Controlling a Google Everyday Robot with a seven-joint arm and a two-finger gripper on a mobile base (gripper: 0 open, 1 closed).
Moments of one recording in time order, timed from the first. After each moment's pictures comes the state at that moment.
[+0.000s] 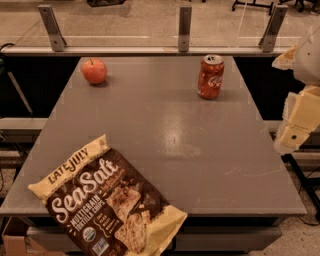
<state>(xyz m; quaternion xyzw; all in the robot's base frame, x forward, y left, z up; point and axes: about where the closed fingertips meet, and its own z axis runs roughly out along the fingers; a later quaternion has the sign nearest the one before) 0.438 -0.216 0.977 -0.60 0.78 -0.04 0.16</state>
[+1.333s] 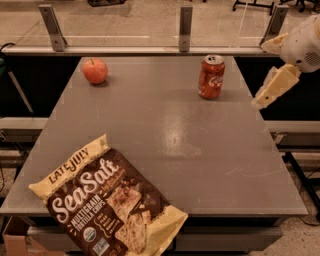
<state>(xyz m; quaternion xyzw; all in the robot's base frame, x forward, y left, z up) 0.579 -0.242 0.948 -0.57 0.76 0.04 0.31</state>
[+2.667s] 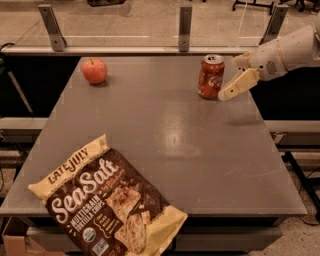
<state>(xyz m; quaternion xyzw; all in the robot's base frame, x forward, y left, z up) 0.659 -0.198 0.893 -0.49 0.75 0.22 0.38</state>
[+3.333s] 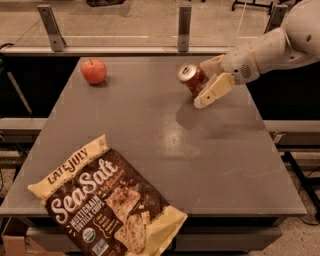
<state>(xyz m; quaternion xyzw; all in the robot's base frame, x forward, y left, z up) 0.620 -0.112 0.899 -0.54 0.70 0.29 0.36</state>
